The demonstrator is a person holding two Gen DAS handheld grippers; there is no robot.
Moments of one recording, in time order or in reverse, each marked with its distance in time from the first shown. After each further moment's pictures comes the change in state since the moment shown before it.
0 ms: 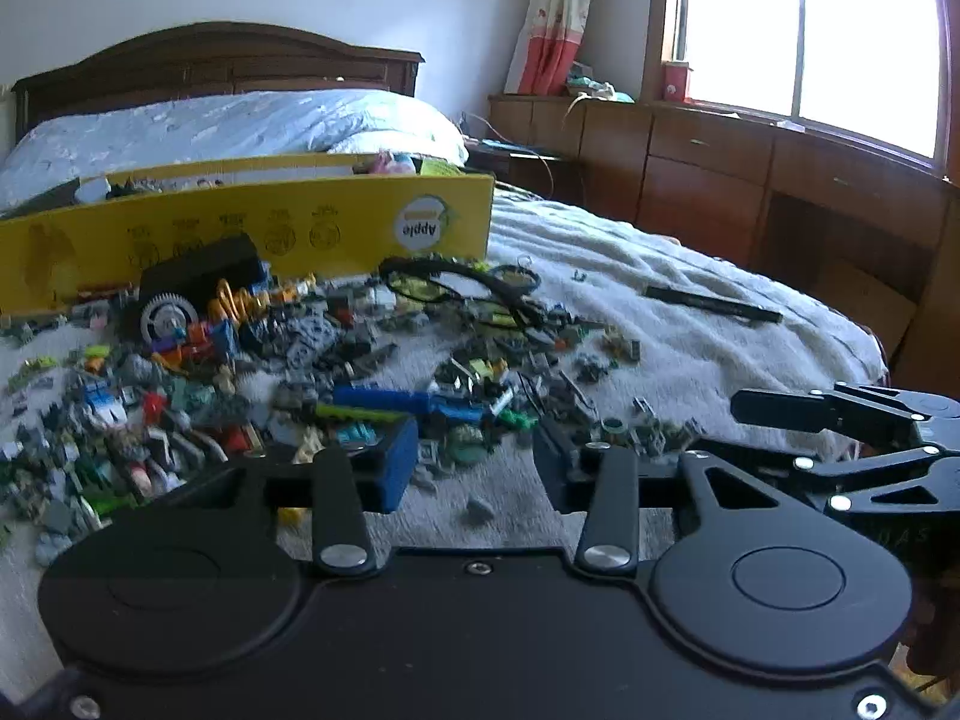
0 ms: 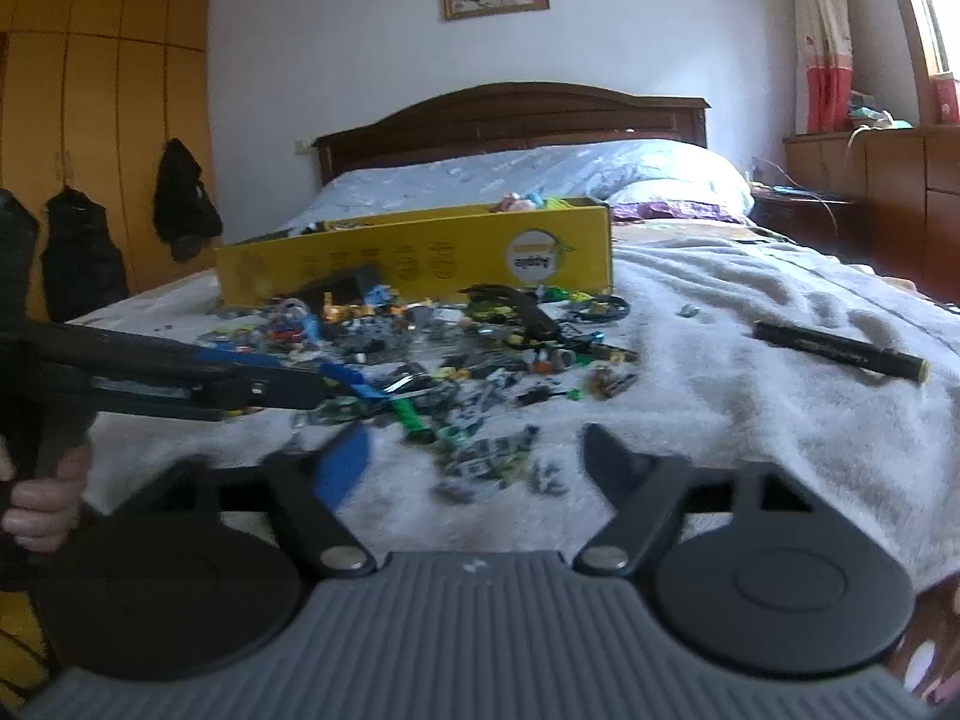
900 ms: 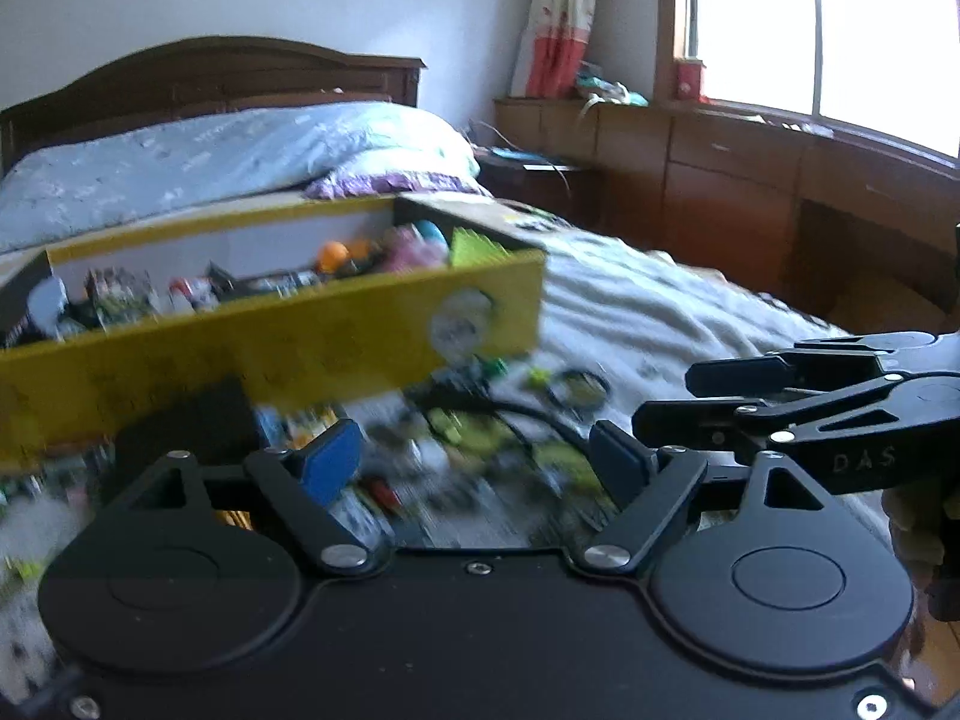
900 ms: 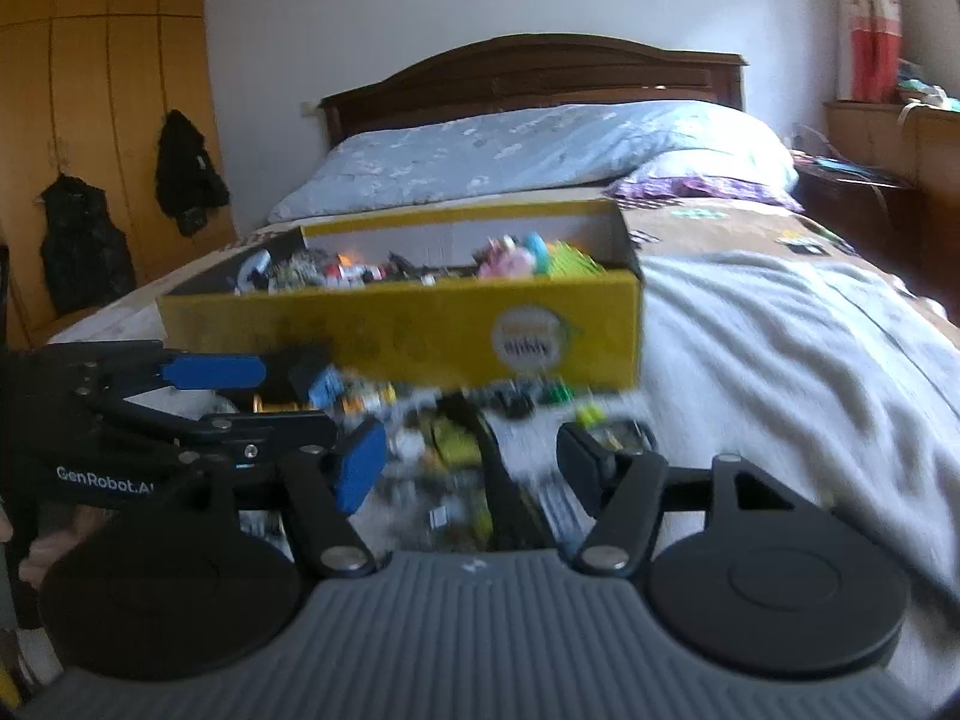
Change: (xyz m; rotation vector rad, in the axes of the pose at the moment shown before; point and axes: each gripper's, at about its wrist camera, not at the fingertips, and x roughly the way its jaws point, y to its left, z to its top) left arm 0.086 0.027 0.095 0.049 0.005 0.024; right arm 0.122 -0.043 0.112 0.009 0.125 0.041
